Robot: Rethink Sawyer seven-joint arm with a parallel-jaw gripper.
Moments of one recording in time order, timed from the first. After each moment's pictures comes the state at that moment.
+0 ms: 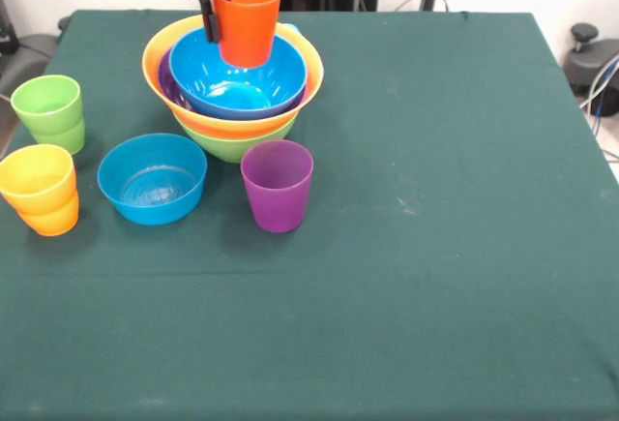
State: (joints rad) arm -1.00 -0.74 0.86 1.89 -0.82 0.80 1.49
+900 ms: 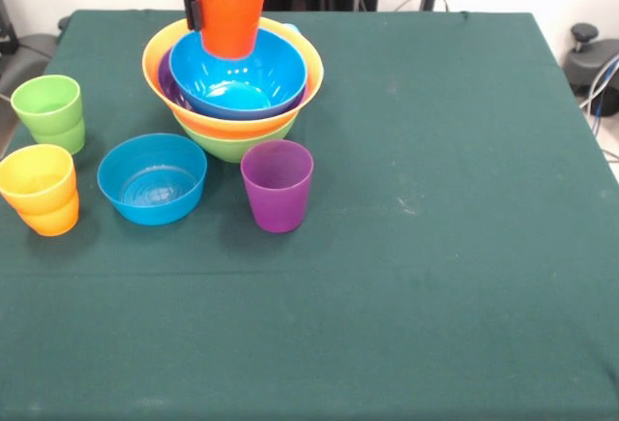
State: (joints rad) arm -1.01 -0.79 0.86 1.89 -0.80 0.80 1.49
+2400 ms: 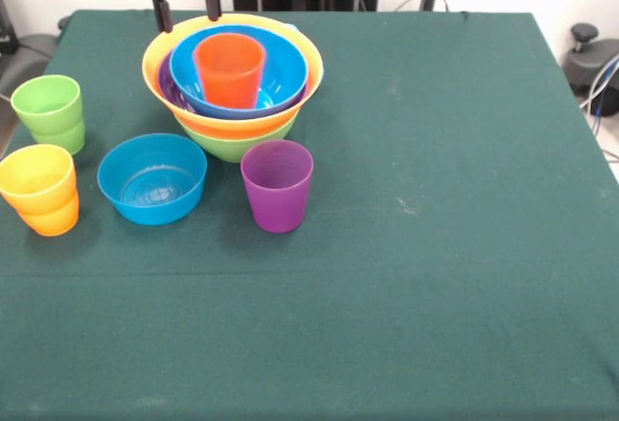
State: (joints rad) arm -1.04 -0.79 0.86 1.89 -0.79 0.80 1.49
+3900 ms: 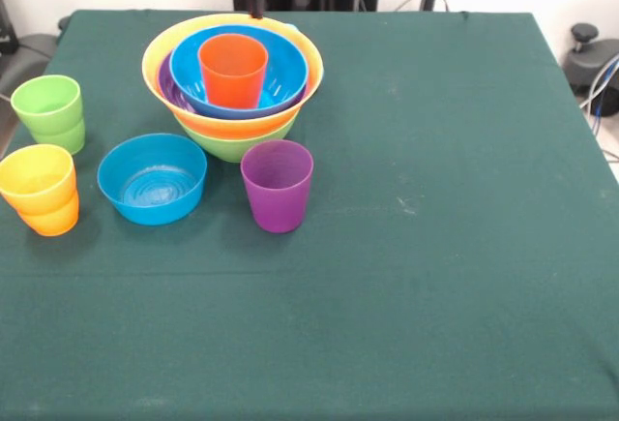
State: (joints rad) arm -0.84 -0.87 0.82 1.90 -0.67 0.80 1.52
